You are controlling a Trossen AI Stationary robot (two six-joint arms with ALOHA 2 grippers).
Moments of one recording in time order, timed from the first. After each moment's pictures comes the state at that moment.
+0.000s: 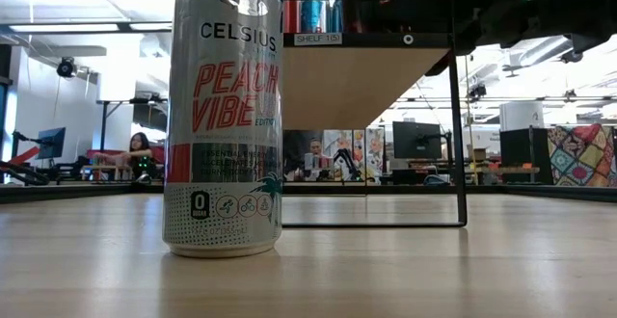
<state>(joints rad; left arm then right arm) -0.51 1.18 0.99 0.15 -0.72 0.43 0.30 1.44 0.46 0.92 0.34 0.02</state>
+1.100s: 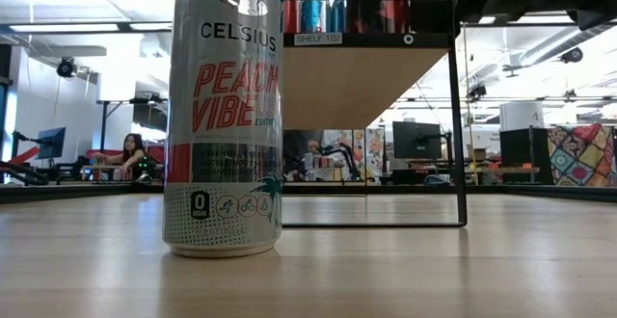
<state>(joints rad) -0.51 1.18 0.99 0.15 -0.72 0.43 0.30 1.30 0.46 0.86 0.34 0.03</state>
